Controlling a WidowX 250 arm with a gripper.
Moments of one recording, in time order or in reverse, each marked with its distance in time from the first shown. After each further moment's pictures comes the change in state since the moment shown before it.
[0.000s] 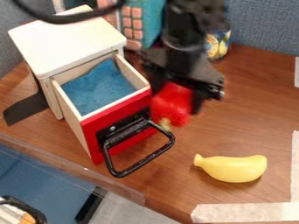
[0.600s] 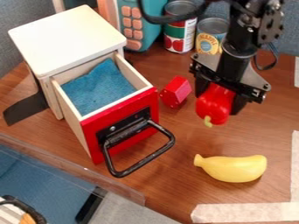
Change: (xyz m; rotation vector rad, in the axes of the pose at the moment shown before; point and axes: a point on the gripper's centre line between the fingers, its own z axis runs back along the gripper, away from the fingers) arm 0.045 -0.039 -0.046 0.015 0.041 -0.054
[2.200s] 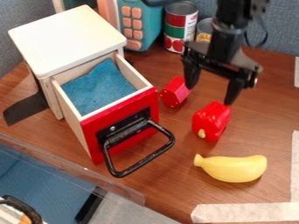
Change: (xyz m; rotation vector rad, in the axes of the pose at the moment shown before) arm -0.003 0.019 0.022 -0.068 0.142 0.002
